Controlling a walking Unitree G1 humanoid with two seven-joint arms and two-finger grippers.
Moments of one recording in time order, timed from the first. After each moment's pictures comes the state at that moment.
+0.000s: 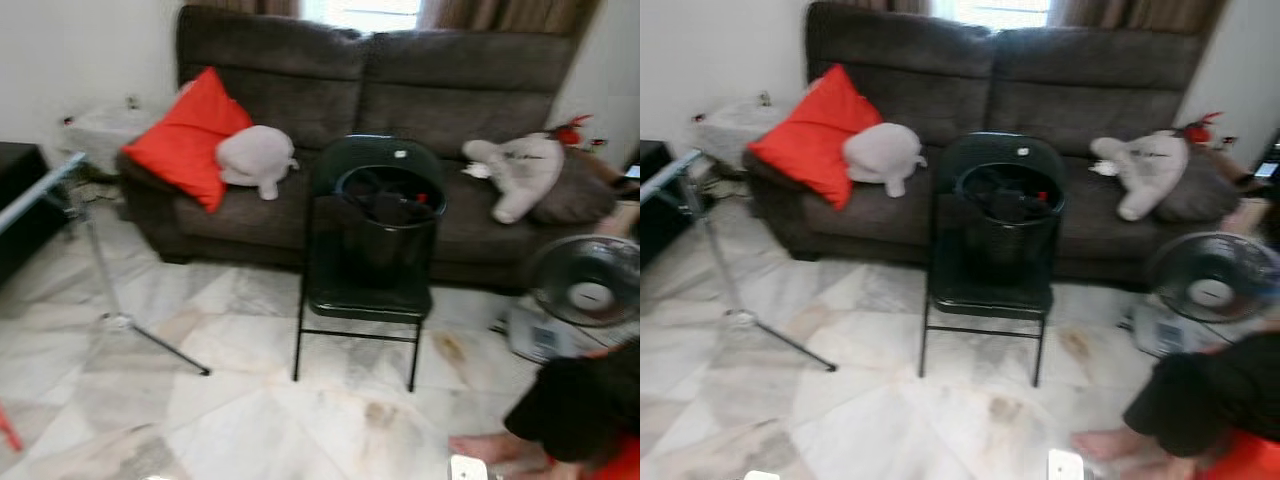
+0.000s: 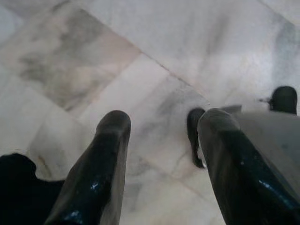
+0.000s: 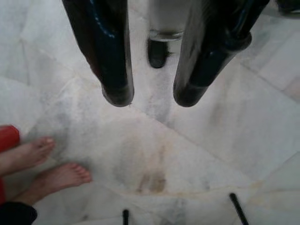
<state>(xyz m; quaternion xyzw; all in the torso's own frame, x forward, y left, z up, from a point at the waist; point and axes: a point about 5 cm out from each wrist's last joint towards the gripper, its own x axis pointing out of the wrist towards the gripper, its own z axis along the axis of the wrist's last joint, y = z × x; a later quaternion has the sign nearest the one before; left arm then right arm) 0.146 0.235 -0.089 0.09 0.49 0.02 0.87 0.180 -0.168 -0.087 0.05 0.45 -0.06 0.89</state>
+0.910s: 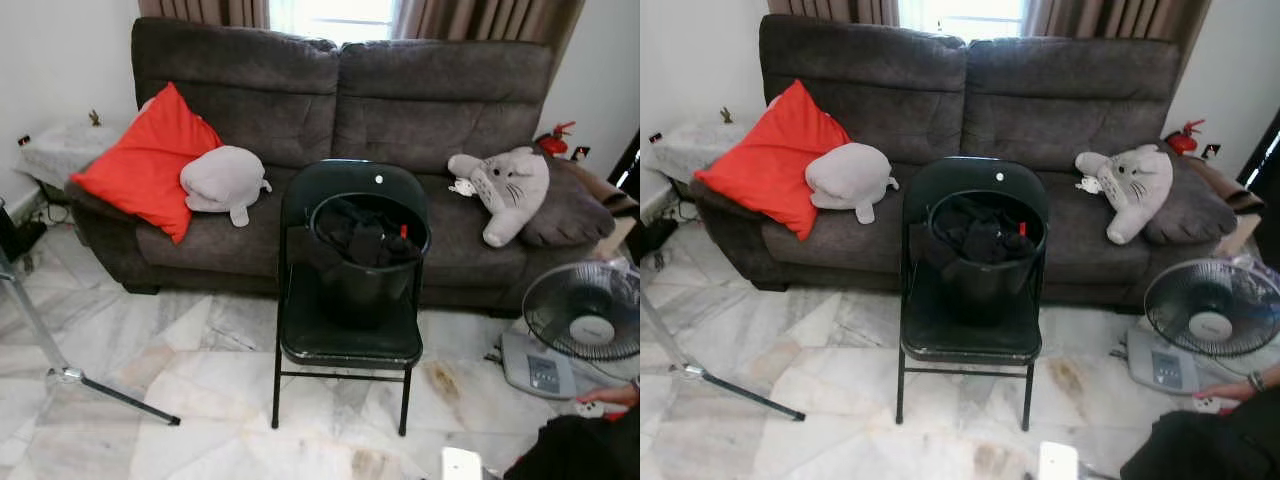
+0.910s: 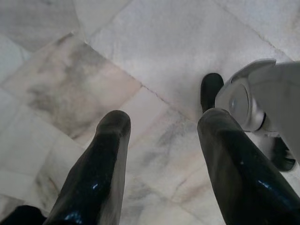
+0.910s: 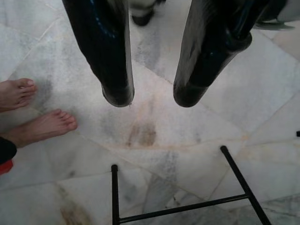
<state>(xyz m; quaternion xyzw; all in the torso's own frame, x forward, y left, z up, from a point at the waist) 0.134 0.239 -0.093 0.09 0.50 0.03 0.86 0.188 -0.164 -0.083 0.06 0.44 -0.06 0.90</state>
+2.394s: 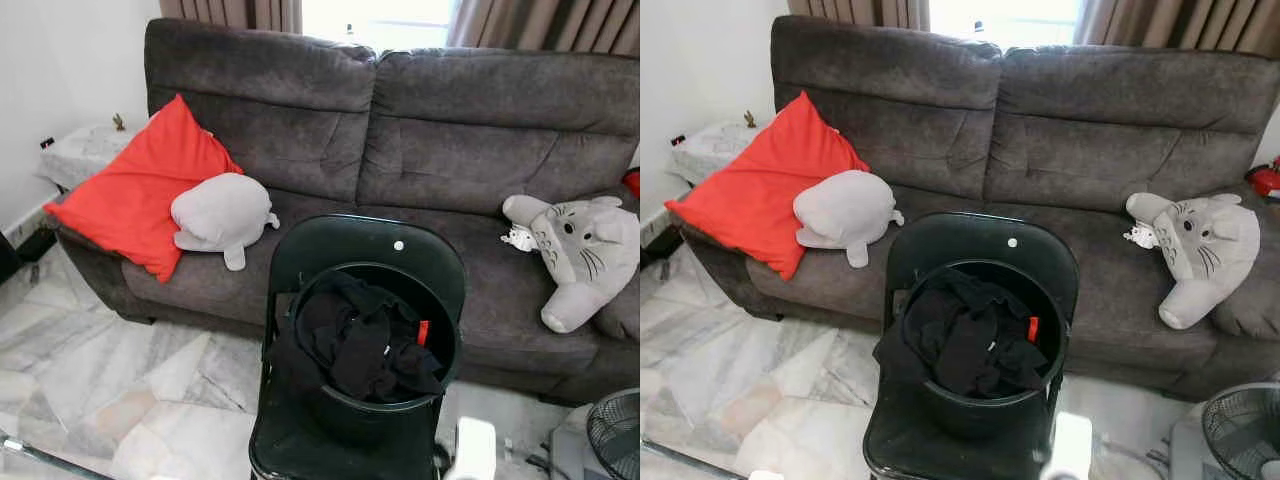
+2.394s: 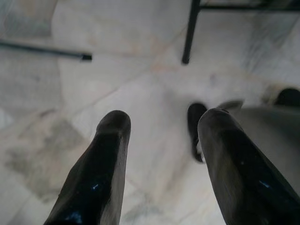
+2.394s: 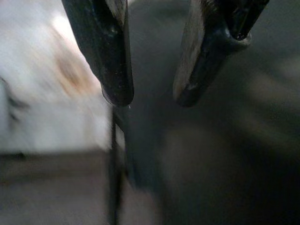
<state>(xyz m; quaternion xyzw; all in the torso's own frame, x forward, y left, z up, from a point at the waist) 0.149 0.237 -0.088 0.08 0.48 0.01 0.87 0.242 -0.171 -0.045 0.06 0.29 -0.09 0.95</state>
